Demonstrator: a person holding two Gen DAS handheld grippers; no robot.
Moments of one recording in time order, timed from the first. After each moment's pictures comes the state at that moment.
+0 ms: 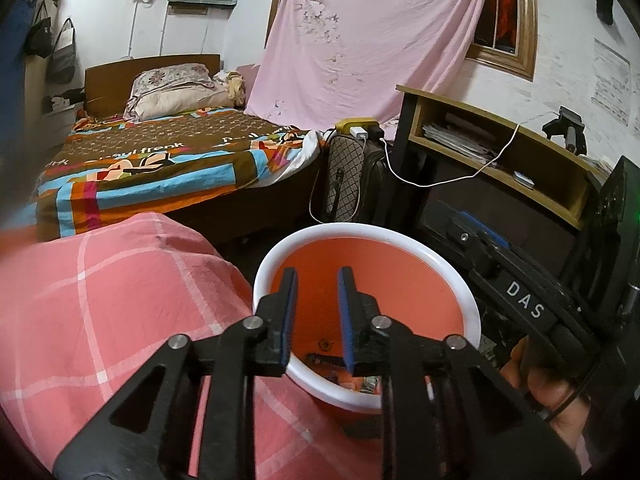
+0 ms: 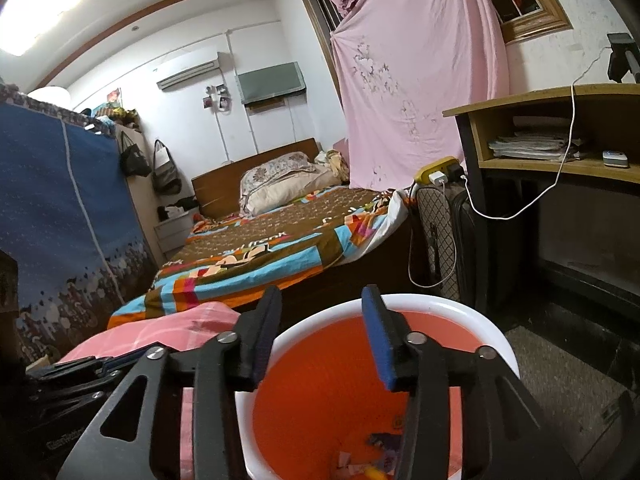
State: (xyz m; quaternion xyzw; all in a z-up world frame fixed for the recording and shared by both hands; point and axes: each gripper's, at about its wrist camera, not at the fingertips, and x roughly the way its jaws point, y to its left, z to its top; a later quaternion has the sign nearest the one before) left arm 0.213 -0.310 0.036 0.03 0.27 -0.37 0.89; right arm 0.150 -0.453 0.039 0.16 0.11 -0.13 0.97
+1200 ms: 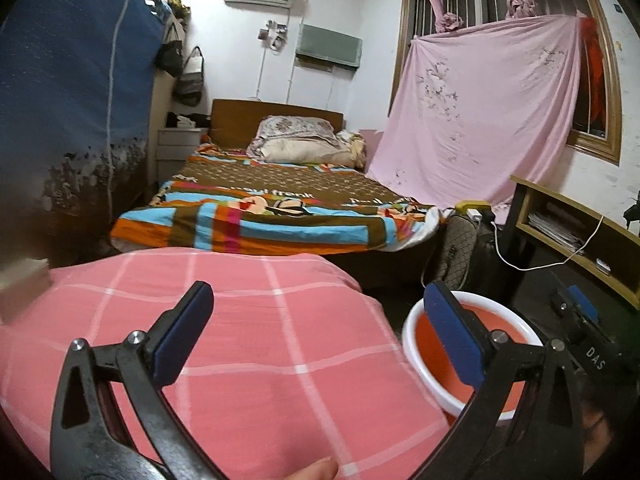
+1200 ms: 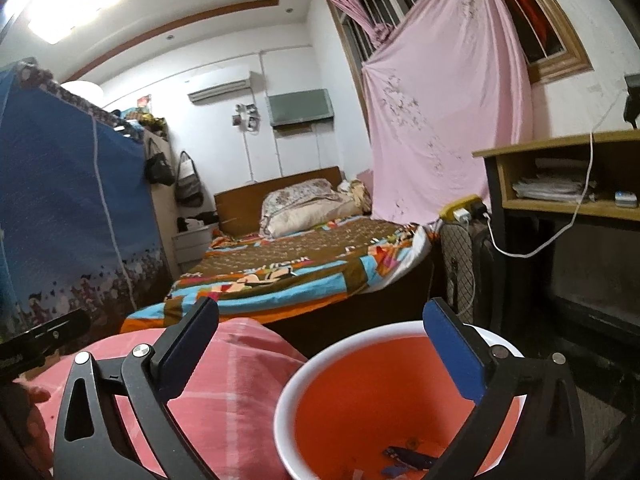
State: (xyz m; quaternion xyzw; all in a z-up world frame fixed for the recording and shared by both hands) left arm 0.196 -0.177 0.063 -0.05 0.18 -0.16 0.97; right arm 0.141 -0.408 0.054 0.11 0.06 -0.10 0.99
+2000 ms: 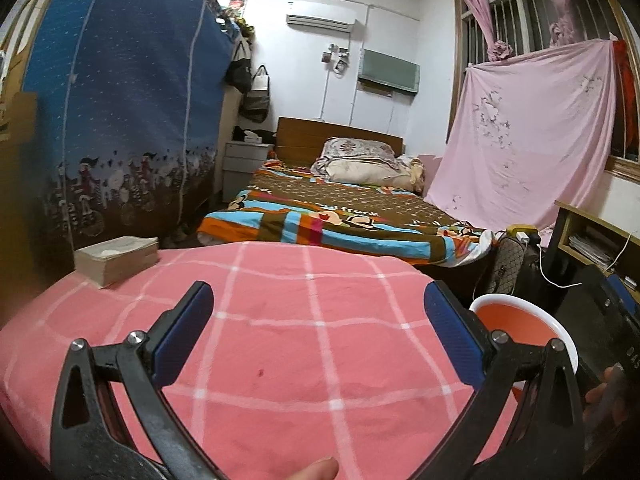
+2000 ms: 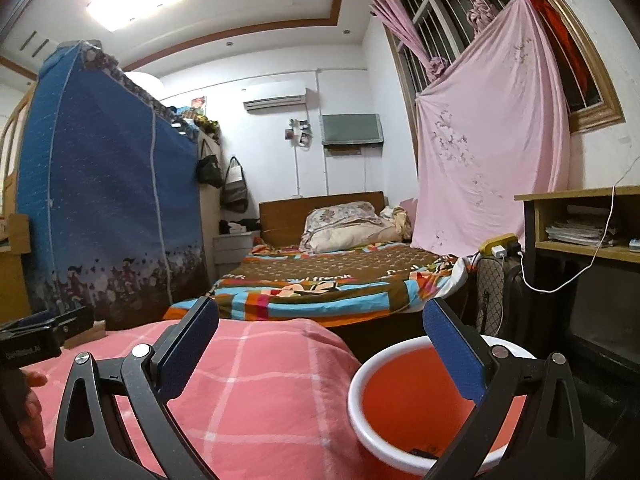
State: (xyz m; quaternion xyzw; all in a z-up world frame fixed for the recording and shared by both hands) left arm 0.124 -0.085 0.056 -0.07 0.15 -0.06 0.98; right arm 0.088 -0.325 0.067 0.04 0.02 -0.04 1.00
